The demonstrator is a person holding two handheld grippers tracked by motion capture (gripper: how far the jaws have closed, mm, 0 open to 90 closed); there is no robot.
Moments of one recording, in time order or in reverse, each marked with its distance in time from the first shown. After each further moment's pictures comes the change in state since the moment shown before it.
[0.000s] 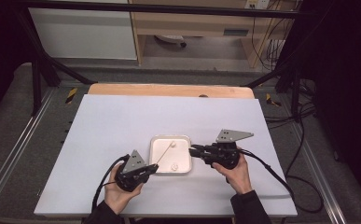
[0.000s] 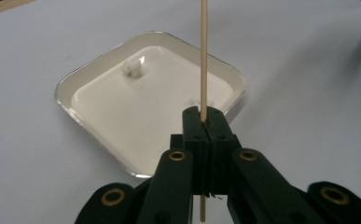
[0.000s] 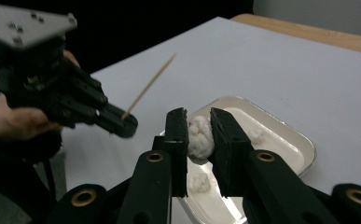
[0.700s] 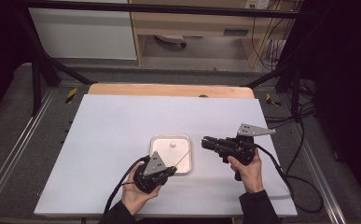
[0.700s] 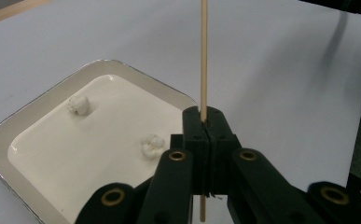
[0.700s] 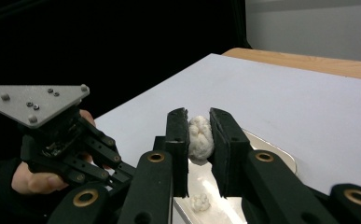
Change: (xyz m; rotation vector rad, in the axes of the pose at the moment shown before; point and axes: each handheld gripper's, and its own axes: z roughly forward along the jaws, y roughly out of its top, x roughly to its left) left arm -0.027 0.022 0.023 -0.010 -0.063 0.061; right arm -0.012 0.009 -0.036 -0.133 0.016 0.095
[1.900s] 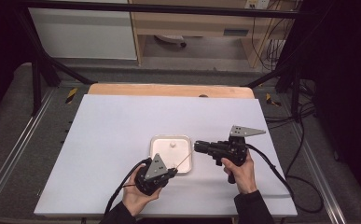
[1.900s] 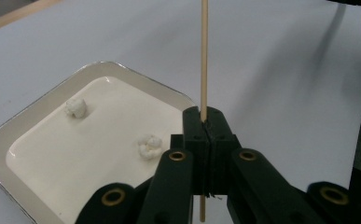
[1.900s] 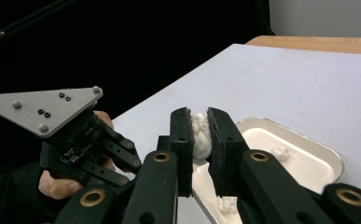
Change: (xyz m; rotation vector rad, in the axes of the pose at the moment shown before) left arm -0.005 -0.004 0.001 -0.017 0.014 0.043; right arm 0.001 -0.010 0.019 0.020 0.090 0.060
